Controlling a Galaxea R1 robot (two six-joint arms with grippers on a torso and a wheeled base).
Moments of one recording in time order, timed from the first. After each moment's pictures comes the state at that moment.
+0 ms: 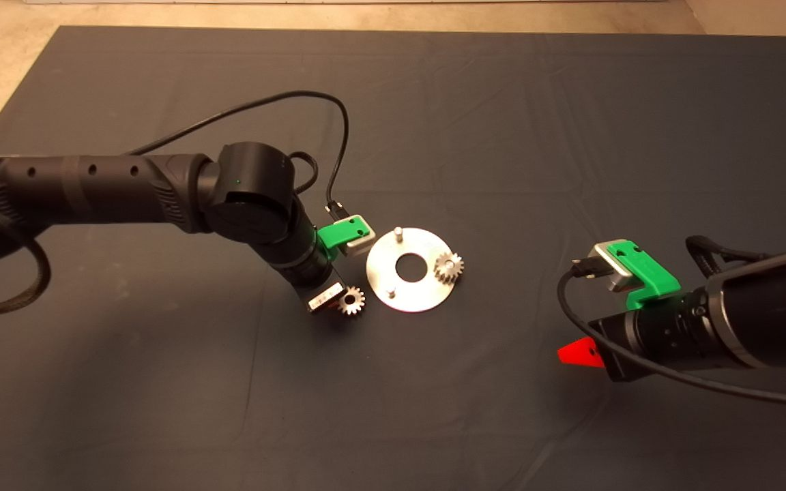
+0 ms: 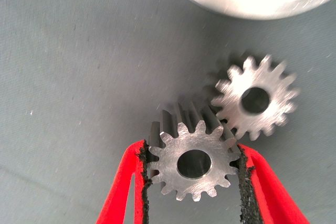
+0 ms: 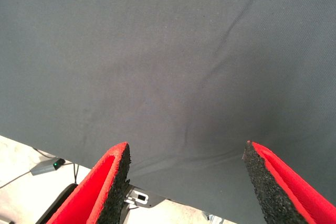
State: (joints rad) left arm -0.32 2.54 -0.98 0.46 1.45 -0.60; right arm 0.40 2.28 -0.40 -0.42 -1.49 1.68
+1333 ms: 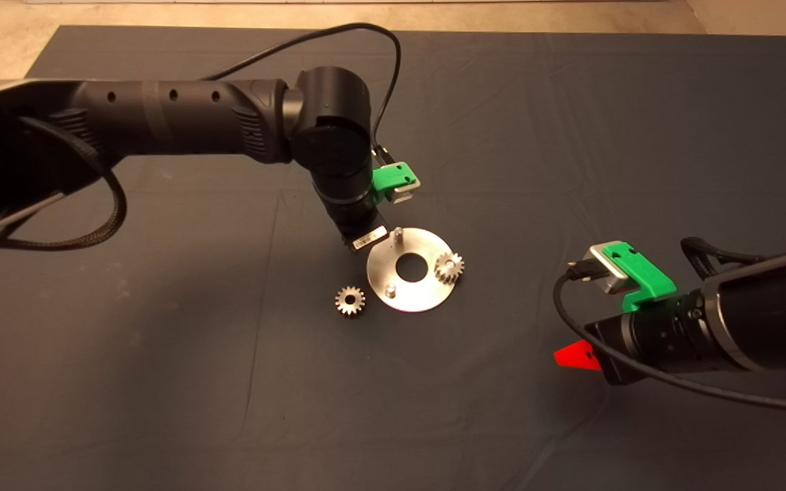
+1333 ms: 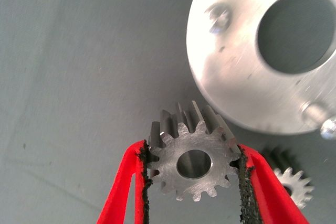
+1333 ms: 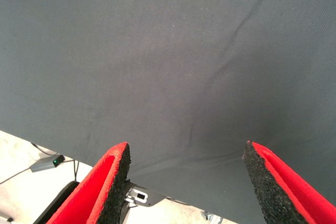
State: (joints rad) left arm -0.44 2.78 -1.21 0.44 1.51 -0.53; right arm 0.40 2.30 -0.39 -0.42 -1.49 1.68
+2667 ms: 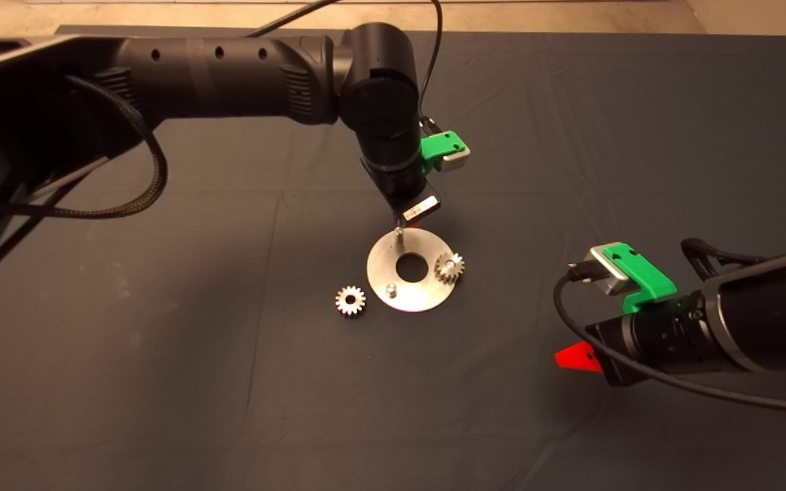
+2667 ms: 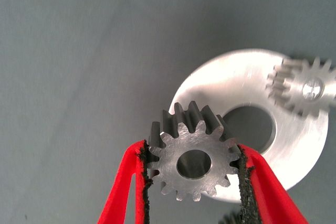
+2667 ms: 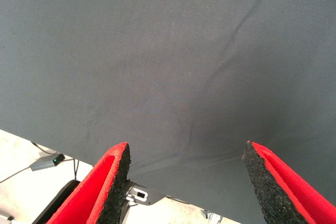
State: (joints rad) left arm -0.50 2.89 -1.36 0.36 1.36 -0.49; right arm 0.40 2.30 -0.39 -0.41 -1.49 1.68
